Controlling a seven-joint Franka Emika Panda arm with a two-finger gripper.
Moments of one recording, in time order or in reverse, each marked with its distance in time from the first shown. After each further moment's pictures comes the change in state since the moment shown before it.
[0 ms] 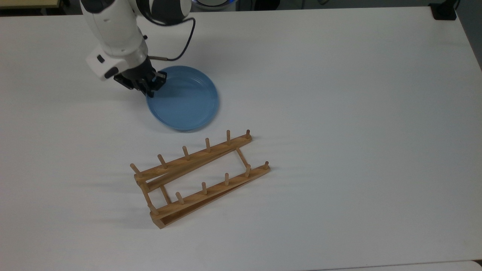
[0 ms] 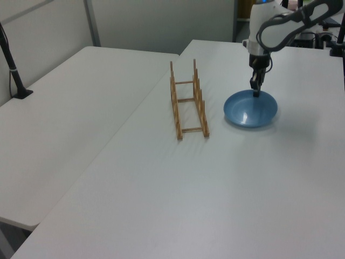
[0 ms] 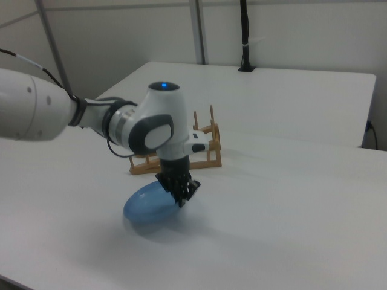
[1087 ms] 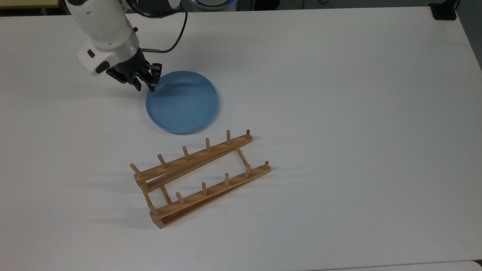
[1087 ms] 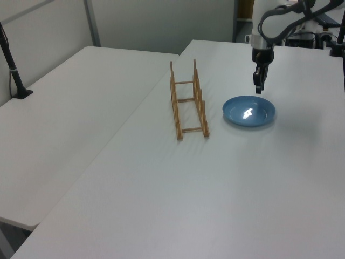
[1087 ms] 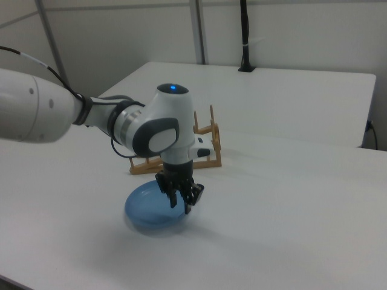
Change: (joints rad) arm -0.026 0.003 -0.006 0.009 0.052 -0.043 -0.076
